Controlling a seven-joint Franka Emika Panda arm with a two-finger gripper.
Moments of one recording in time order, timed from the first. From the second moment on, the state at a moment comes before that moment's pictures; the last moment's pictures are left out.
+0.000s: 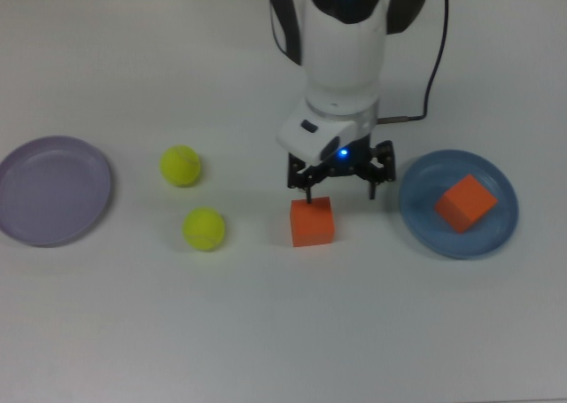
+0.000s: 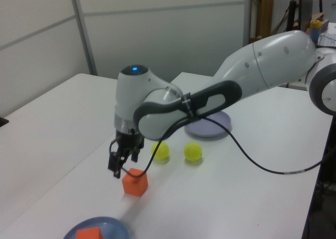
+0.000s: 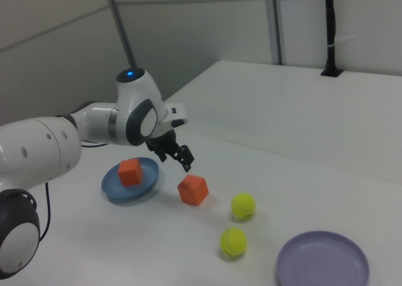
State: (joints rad) arm 0.20 0.49 0.28 -1.52 -0.11 2.22 0.26
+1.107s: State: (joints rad) arm 0.20 0.56 0.22 -1.53 -0.08 2.20 0.20
